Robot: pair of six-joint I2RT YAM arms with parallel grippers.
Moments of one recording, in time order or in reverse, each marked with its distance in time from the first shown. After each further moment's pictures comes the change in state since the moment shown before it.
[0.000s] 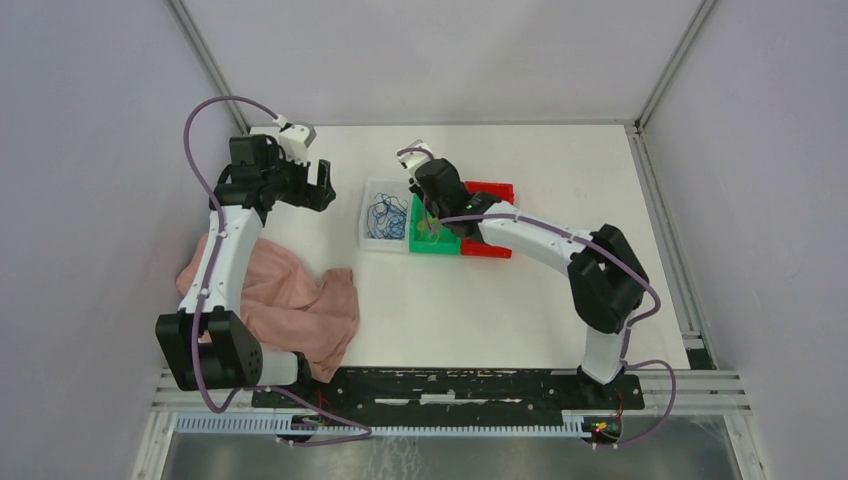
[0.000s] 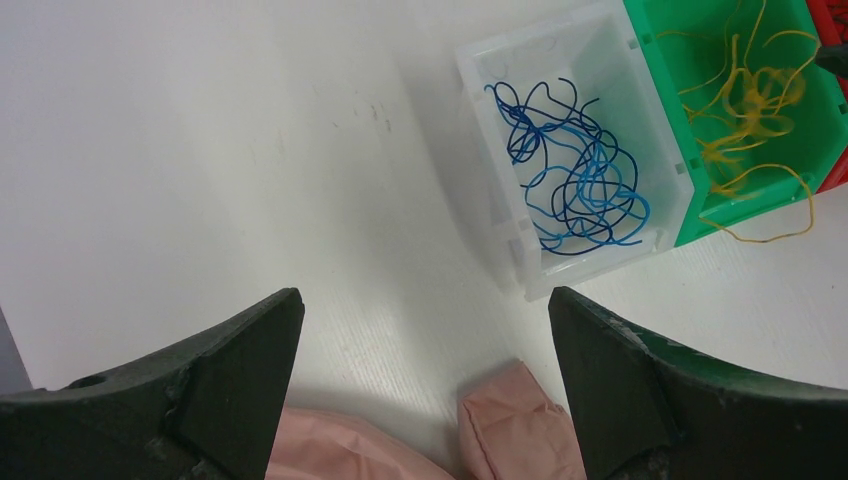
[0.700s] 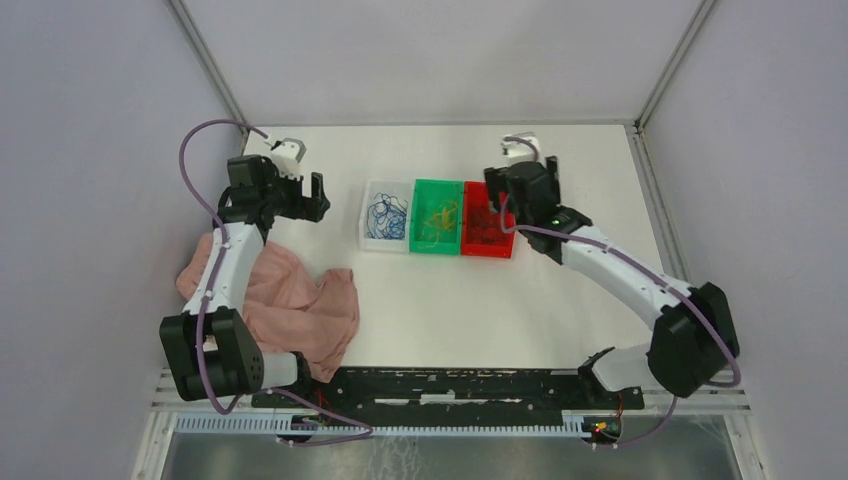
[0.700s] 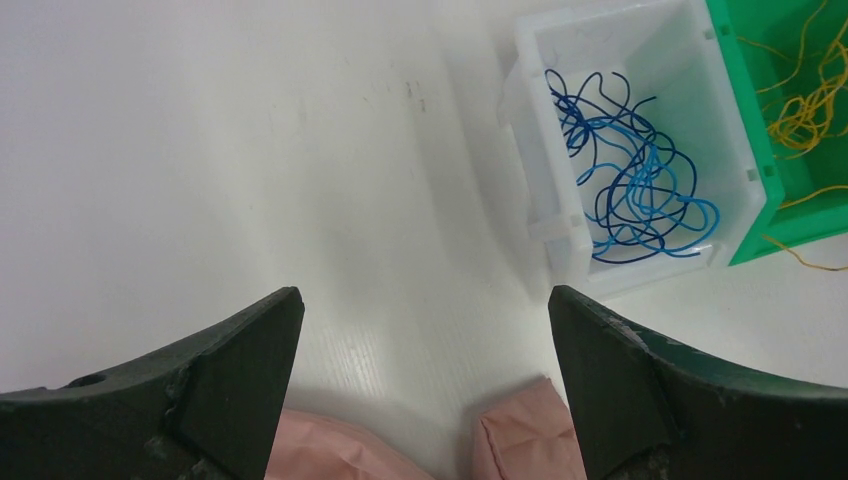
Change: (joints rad) left arm 0.054 -0.034 -0.163 0.164 0.004 -0.039; right arm -0.173 -0.372 -0.313 0.034 0.115 0.103
